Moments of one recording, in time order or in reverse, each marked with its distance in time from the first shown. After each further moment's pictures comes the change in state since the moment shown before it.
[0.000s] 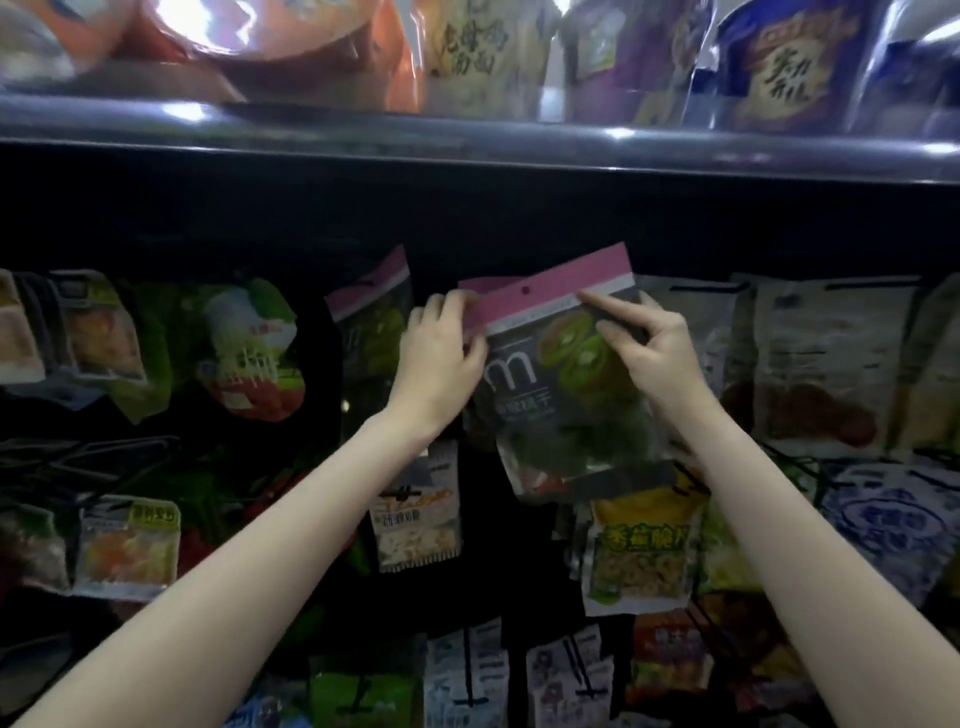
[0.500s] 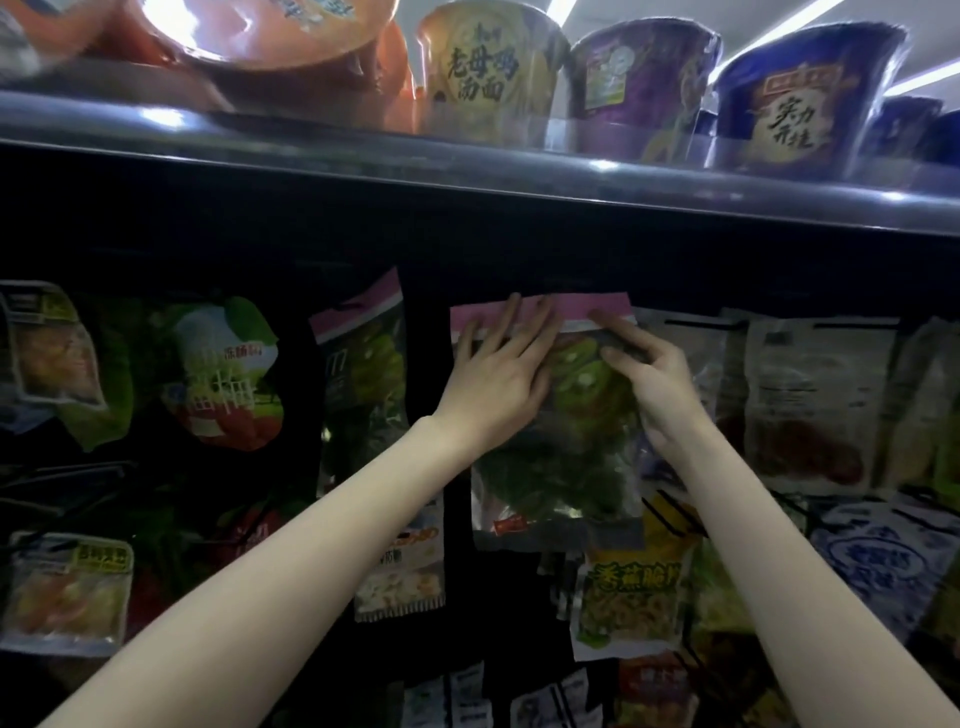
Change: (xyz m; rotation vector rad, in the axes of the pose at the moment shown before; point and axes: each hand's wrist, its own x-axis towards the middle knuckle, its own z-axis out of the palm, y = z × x) left_hand 0.029 0.006 0.044 0.347 -0.231 0.346; right_hand 0.019 0.019 0.007 0.243 0.144 0.217
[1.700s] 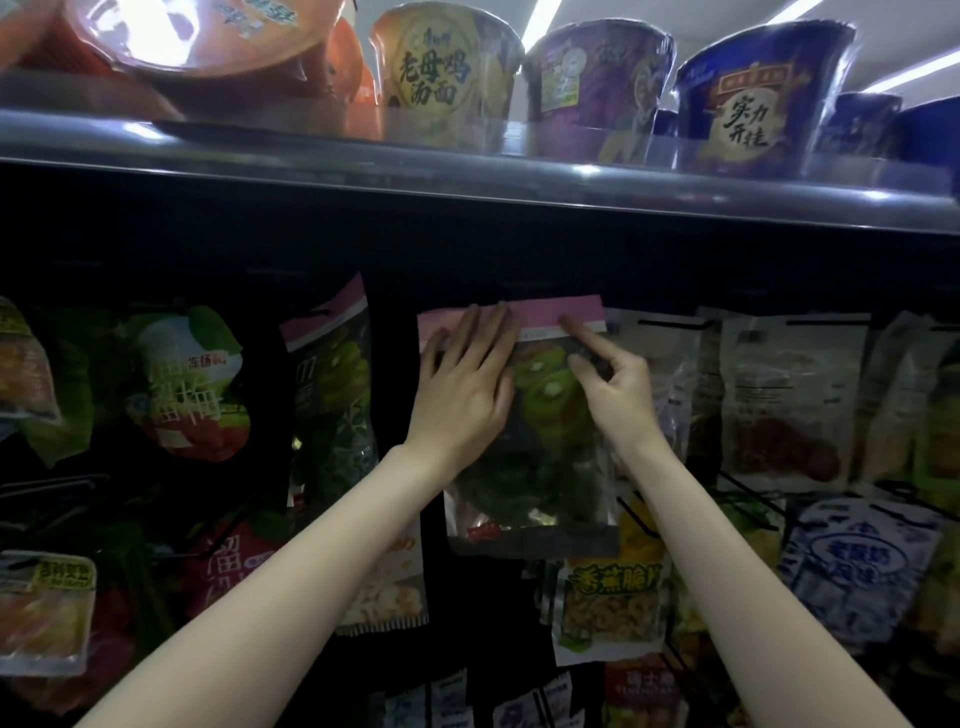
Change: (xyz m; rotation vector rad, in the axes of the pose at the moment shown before) left_hand -0.003 0.009 0.020 -0.041 0.280 -0.052; right_hand -0.008 0.005 0.000 -0.144 0.023 -0.166
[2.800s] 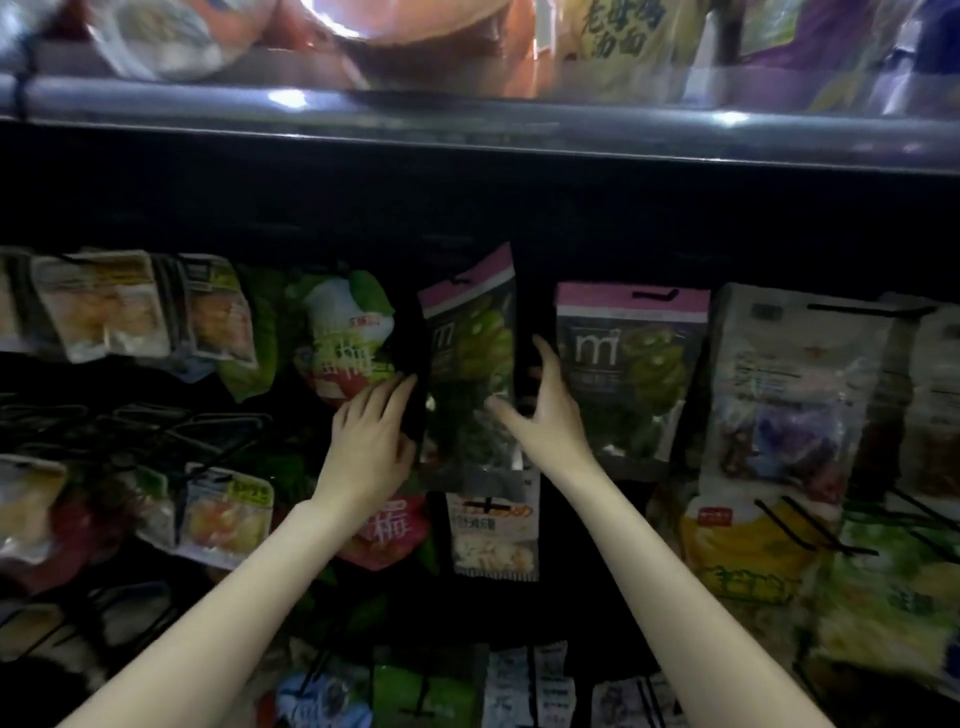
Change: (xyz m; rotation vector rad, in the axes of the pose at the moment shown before) left_hand -0.137 -0.140 -0.075 0.114 -0.332 -0.428; right_hand -0.047 -0.014 0.163 -0.143 -0.377 0.216
